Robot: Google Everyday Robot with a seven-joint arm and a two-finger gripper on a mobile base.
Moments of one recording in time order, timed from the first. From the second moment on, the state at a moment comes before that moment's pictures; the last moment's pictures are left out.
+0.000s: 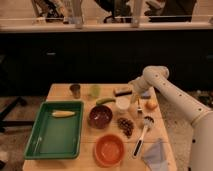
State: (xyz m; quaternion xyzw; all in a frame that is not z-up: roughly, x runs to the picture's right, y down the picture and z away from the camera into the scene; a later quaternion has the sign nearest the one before) arm 0.176 0.022 0.921 -0.19 -0.16 0.02 0.97
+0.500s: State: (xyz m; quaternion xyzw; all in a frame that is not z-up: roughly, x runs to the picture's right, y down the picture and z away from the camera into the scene) arm 0.165 0.009 0.942 -0.19 -0.16 0.02 0.97
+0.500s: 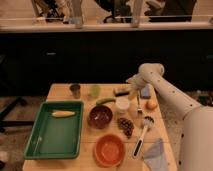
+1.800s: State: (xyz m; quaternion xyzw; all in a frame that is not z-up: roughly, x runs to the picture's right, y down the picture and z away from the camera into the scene) arm 0.167 0.004 0.993 -0.24 -0.17 0.04 0.96
